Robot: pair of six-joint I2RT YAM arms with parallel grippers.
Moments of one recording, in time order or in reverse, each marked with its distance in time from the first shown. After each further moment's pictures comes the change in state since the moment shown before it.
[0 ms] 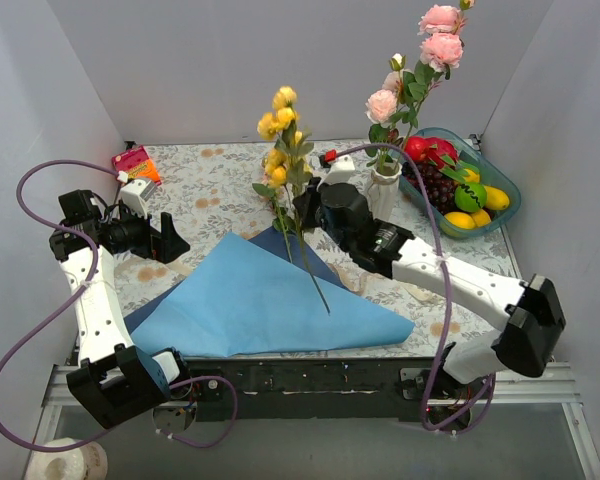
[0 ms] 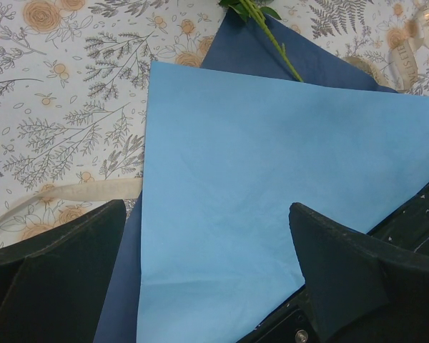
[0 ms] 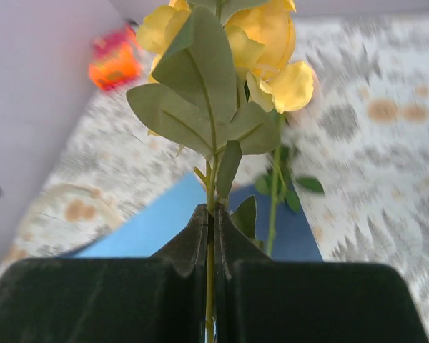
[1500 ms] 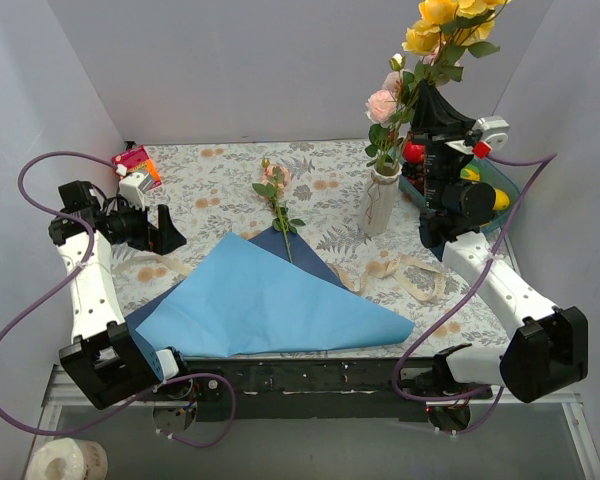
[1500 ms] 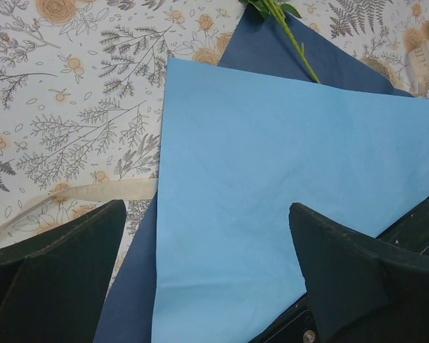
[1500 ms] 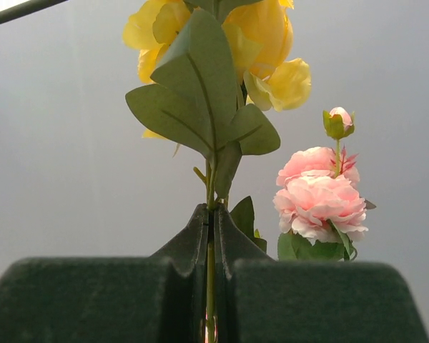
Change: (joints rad) left arm 0.000 0.105 0.053 0.013 -0.030 0.000; right arm -0.549 -0.182 -0.153 1.179 -0.261 -0.499
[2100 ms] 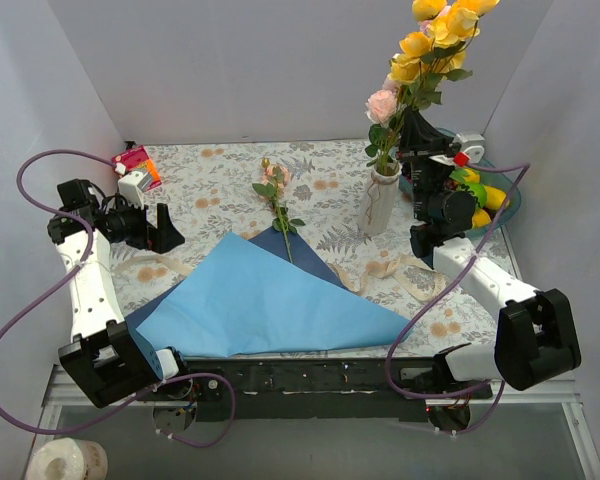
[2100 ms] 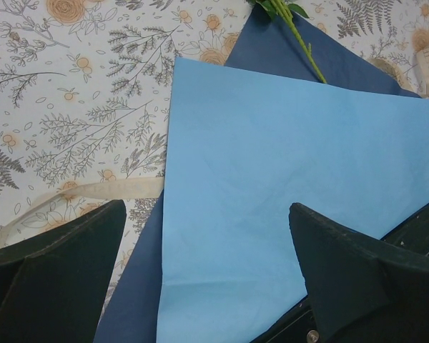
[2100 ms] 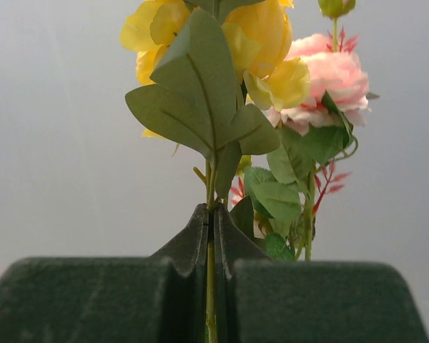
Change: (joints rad) left arm 0.002 0.011 0.015 -0.002 -0.017 0.002; right arm -0.008 0.055 -0.162 0.109 0.025 0.064
